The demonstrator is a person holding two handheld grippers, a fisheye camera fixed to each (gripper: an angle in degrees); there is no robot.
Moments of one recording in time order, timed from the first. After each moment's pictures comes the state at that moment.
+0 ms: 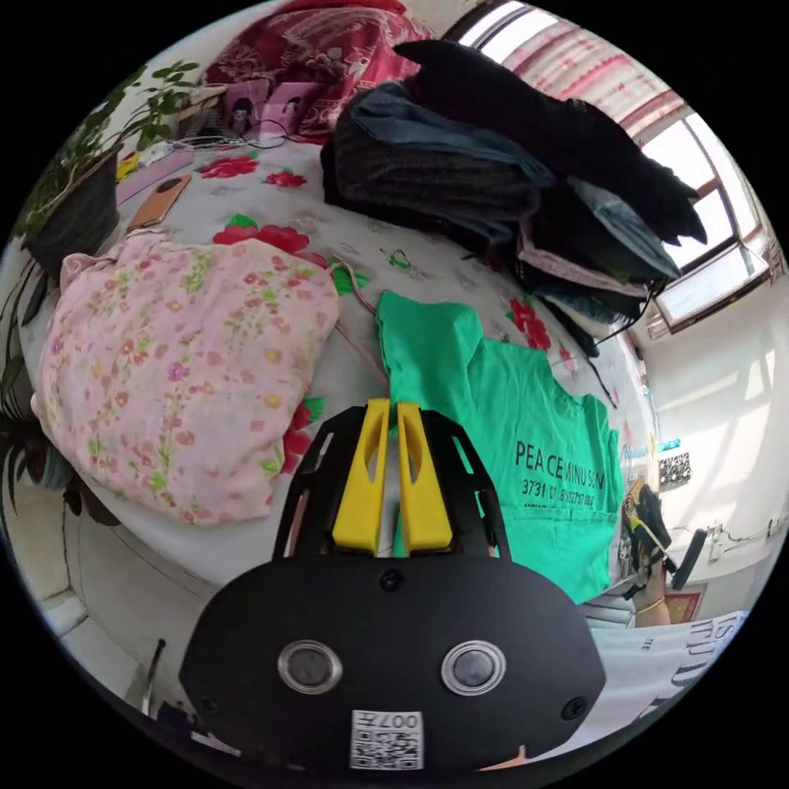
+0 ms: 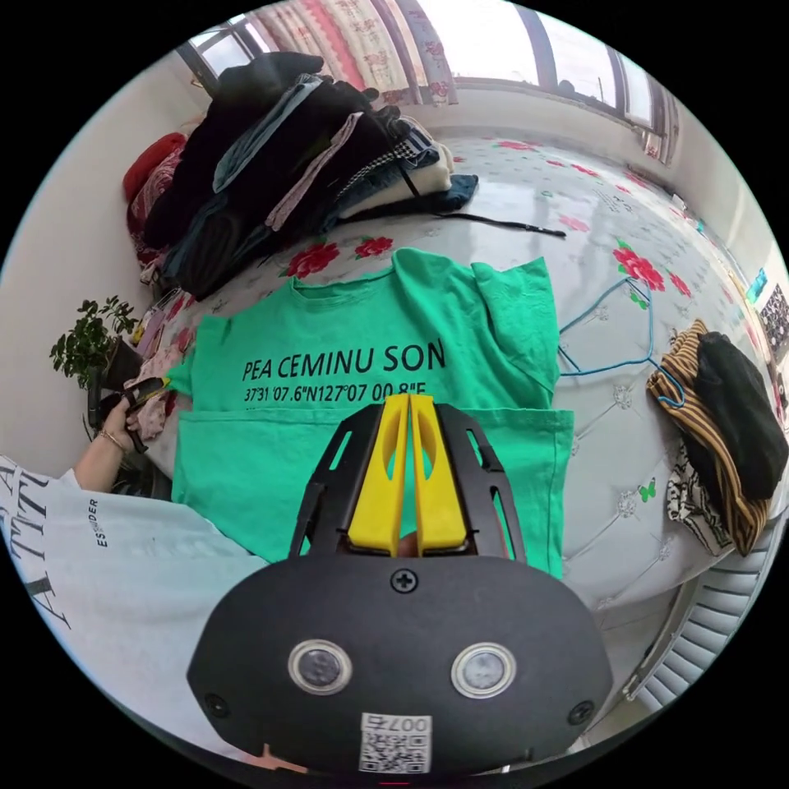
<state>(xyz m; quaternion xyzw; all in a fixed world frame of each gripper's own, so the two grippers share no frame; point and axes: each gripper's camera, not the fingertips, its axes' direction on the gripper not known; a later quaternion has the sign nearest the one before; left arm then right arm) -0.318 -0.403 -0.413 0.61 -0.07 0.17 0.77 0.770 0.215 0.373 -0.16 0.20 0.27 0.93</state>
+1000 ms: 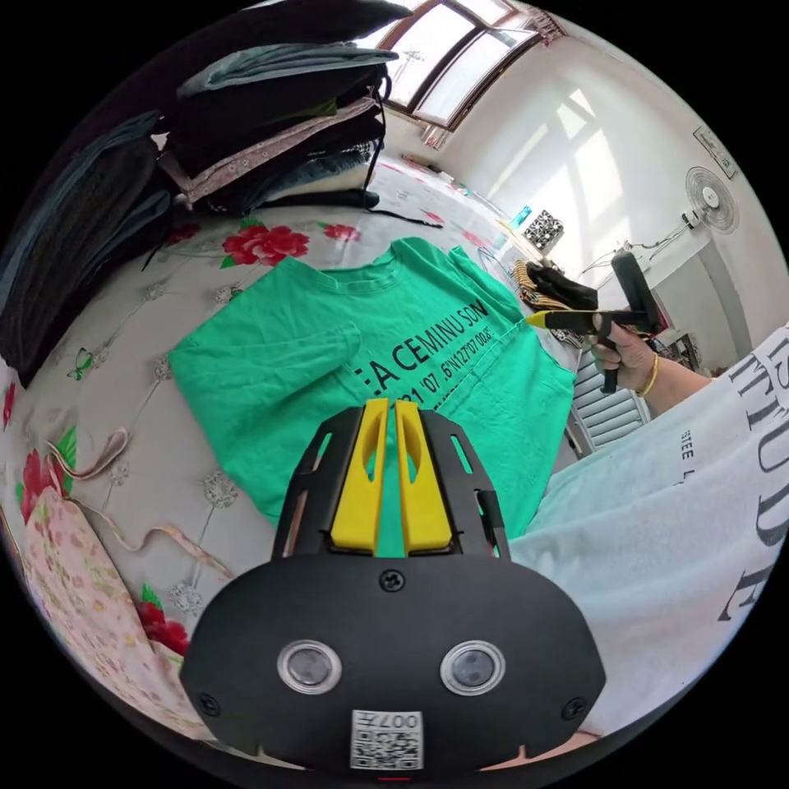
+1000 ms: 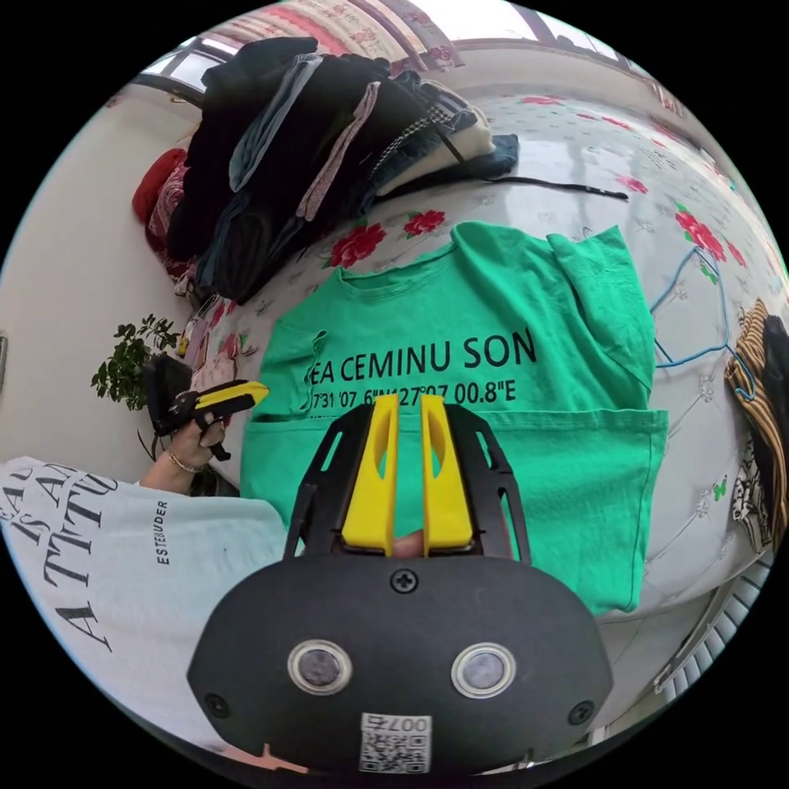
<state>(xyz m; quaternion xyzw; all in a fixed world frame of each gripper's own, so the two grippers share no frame) -0.156 -0.494 -0.272 0.37 -0.20 0.56 0.71 0.794 0.160 0.413 -0.17 0.10 0.33 0.92</state>
